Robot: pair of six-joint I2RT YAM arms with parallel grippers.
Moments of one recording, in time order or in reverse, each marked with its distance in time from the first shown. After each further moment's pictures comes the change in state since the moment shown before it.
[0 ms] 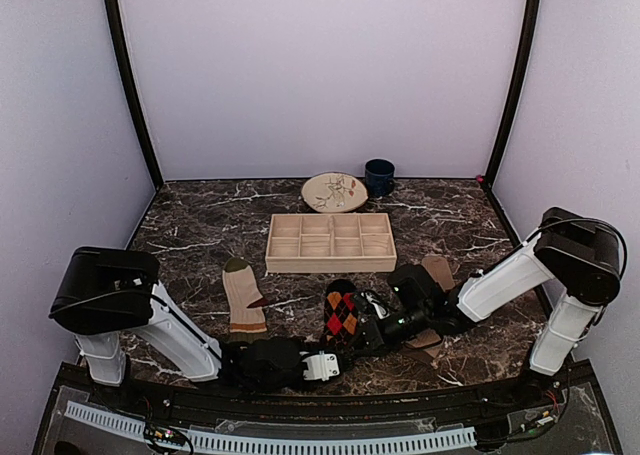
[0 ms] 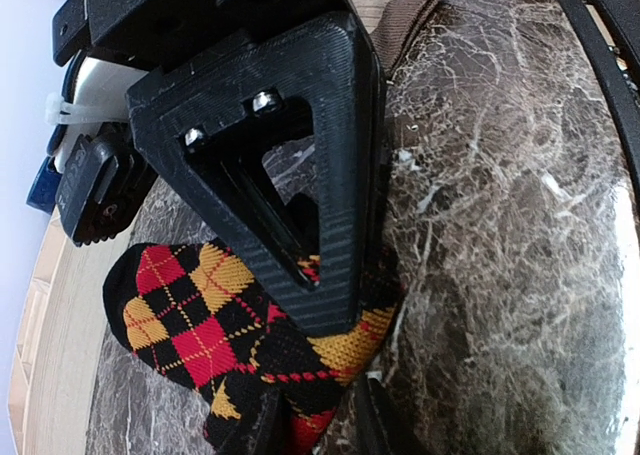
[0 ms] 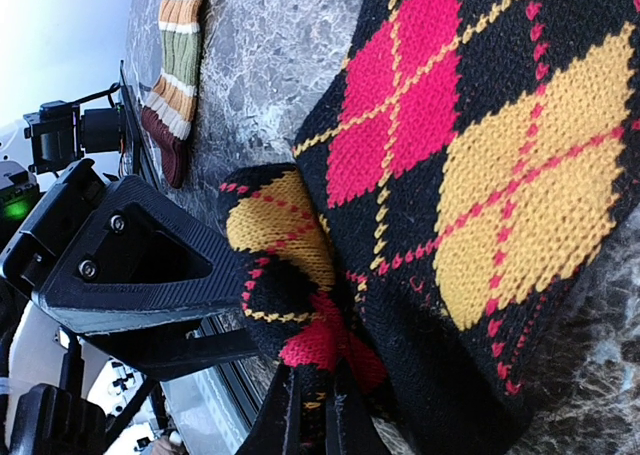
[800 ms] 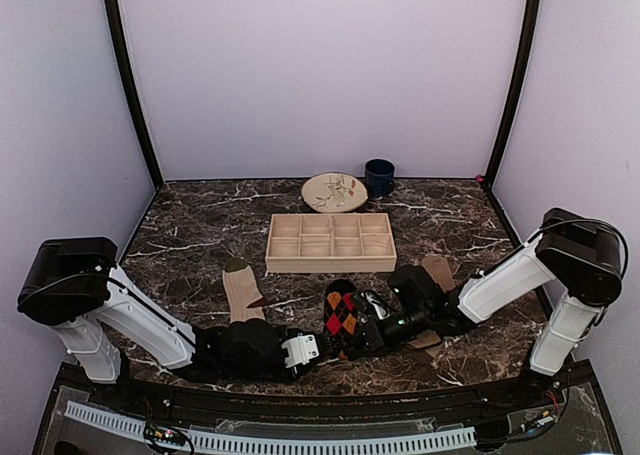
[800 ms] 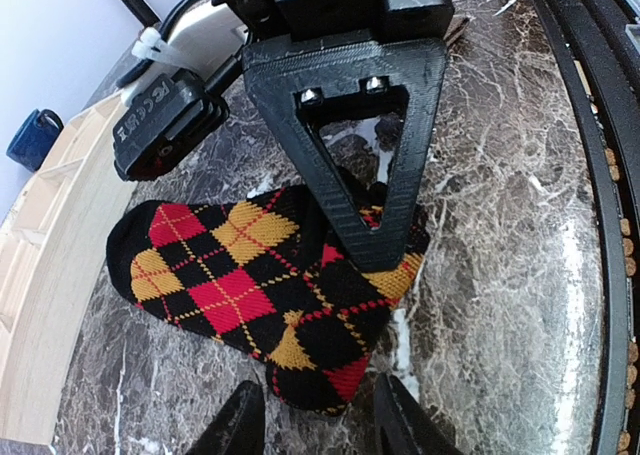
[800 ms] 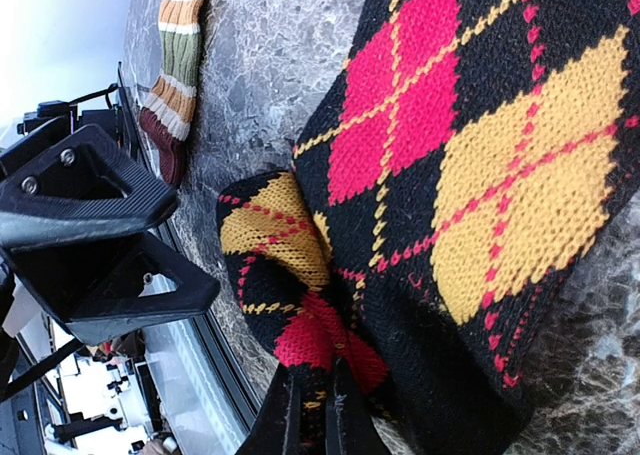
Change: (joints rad) left arm 0.077 -0.190 -0.085 -0.120 0.137 -0.164; right arm 0.009 -0.009 -0.006 0.003 0.025 -0.004
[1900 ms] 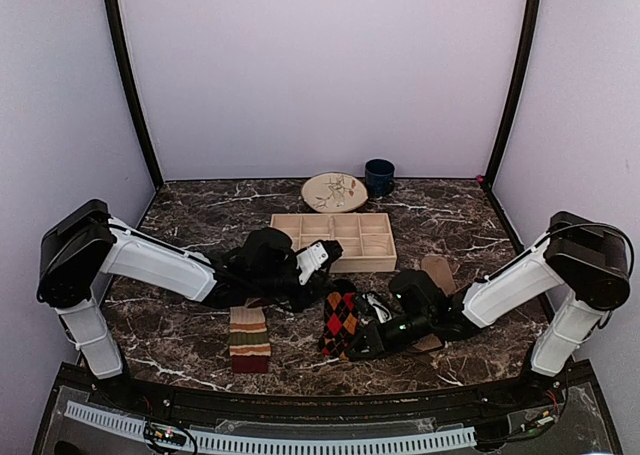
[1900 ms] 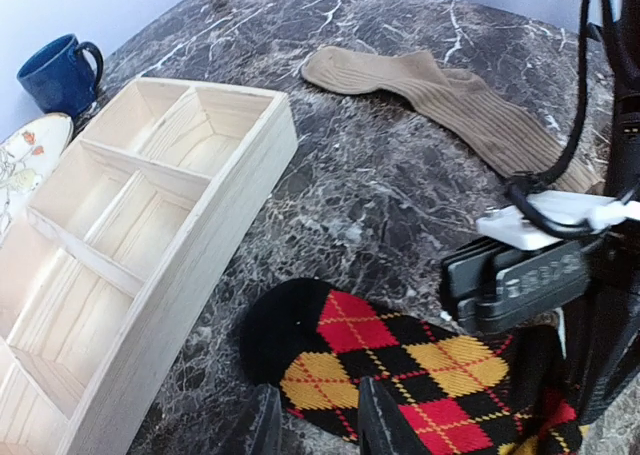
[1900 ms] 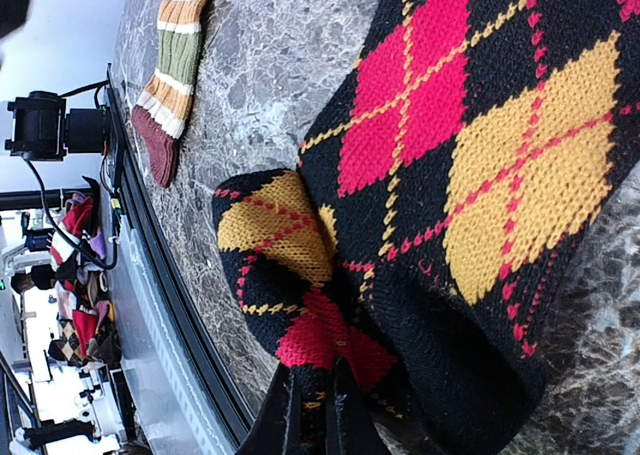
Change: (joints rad) left arm 0.367 0.057 0.385 -0.339 0.352 -0.150; right arm 0.042 -0.040 -0.029 0.005 0.089 -0.029
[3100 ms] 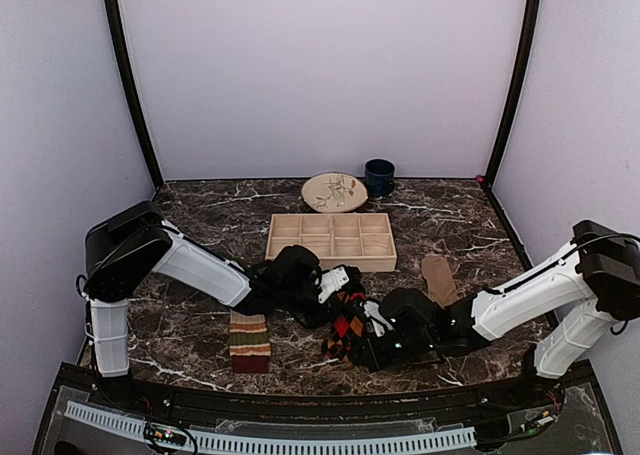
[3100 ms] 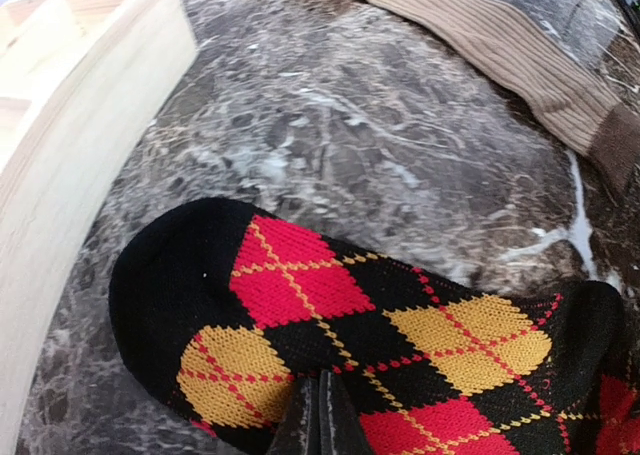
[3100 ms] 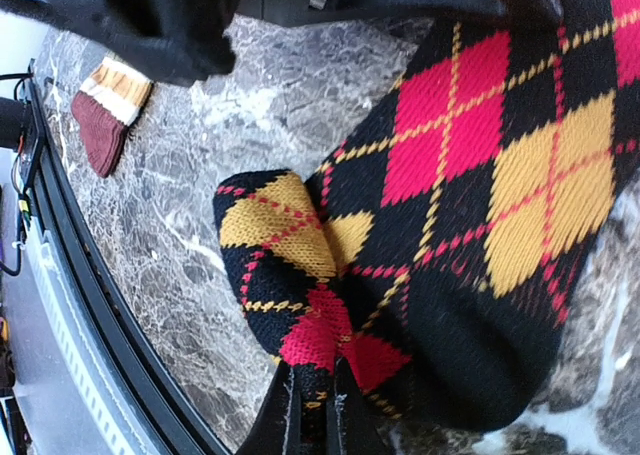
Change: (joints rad) left arm -0.024 0.245 0.125 -0.031 0.083 0.005; right arm 0.206 -0.126 0.023 -0.203 0.423 -0.079
